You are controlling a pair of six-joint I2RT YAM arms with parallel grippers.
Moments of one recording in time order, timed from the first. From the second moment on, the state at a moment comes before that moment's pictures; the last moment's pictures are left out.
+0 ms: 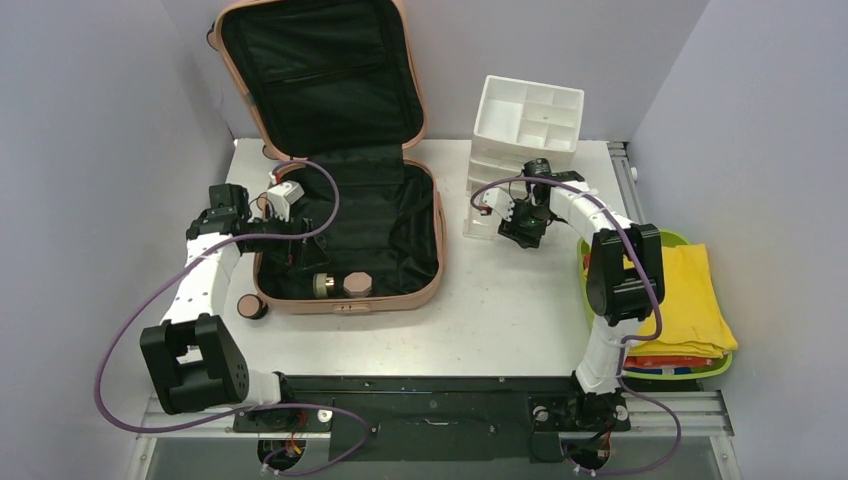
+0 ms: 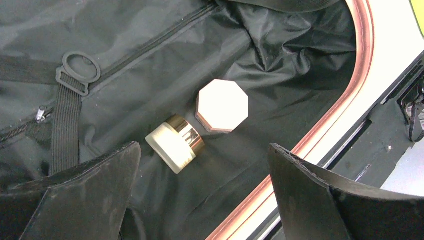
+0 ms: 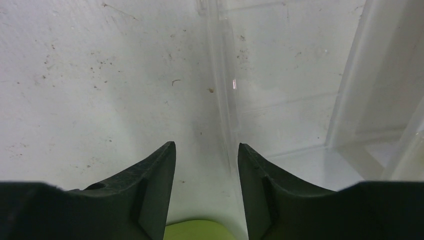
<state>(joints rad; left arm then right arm) 0.17 1.39 1.09 -0.79 0.80 0.40 0.20 1.90 1.46 -0.85 -0.21 -1.11</state>
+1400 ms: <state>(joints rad) -0.10 1.76 1.49 -0.93 0.51 0.50 0.22 1.62 1.67 -0.97 -0.13 -0.82</state>
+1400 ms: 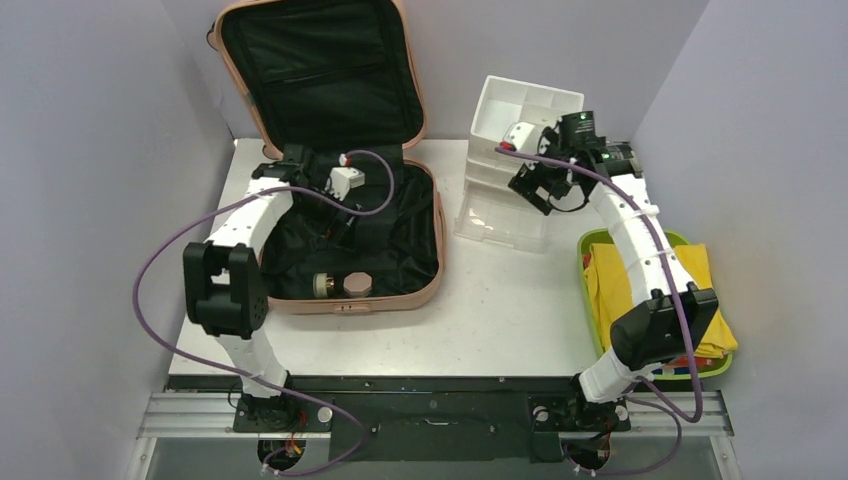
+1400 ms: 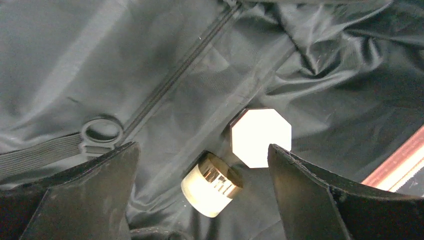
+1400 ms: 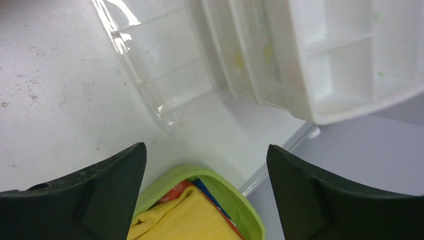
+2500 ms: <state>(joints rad) -0.16 1.72 1.31 -0.95 0.12 0.35 0.18 1.38 1.32 -0.82 -0.26 -0.81</state>
